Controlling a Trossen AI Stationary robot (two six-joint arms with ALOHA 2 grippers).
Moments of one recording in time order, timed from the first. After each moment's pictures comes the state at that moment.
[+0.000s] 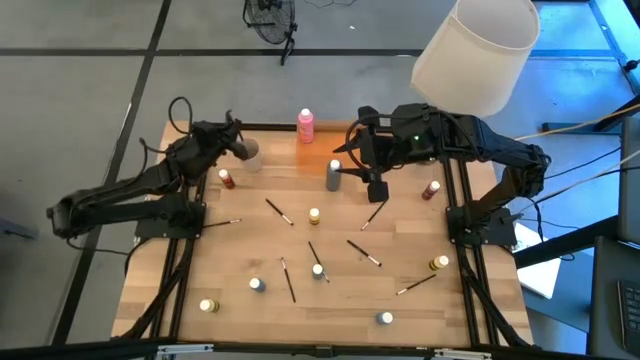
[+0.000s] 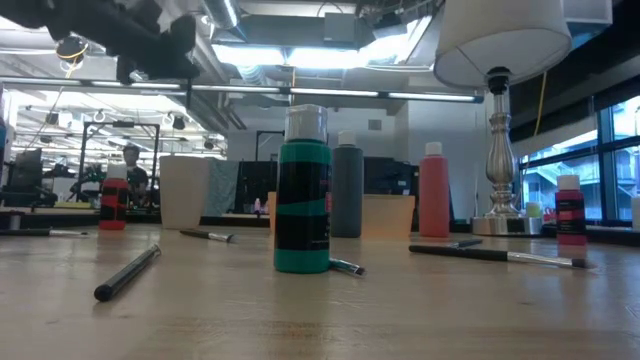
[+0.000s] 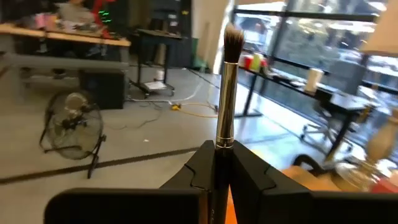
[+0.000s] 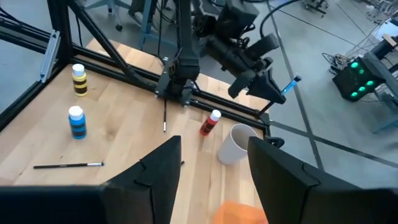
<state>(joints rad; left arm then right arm) 0.48 0.62 0.45 0.13 -0.61 -0.25 0.04 1.59 2.04 -0.91 0.05 -0.35</state>
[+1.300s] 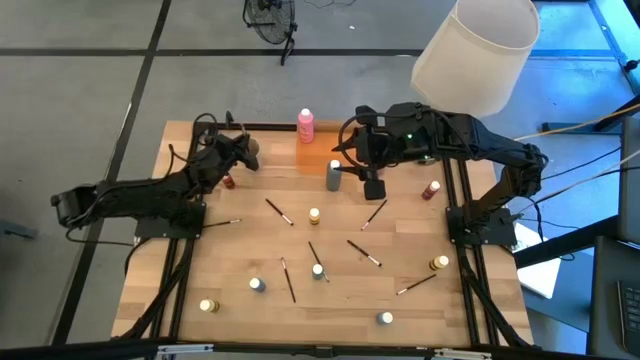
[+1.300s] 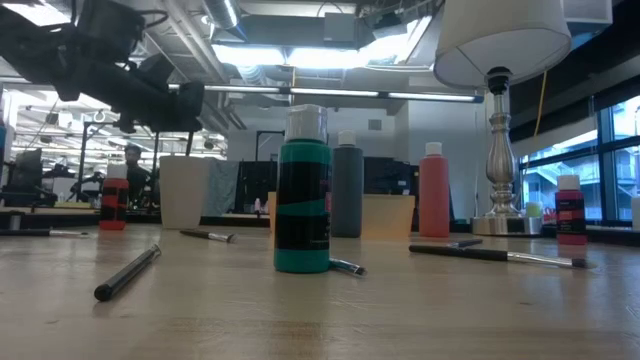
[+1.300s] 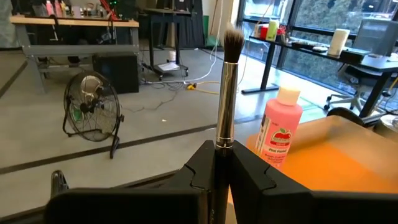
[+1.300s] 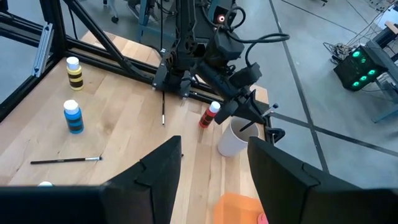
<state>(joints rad) 0.51 0.84 0.20 0.50 -0.61 -0.20 0.01 1.61 2.04 -0.92 0.05 -0.34</state>
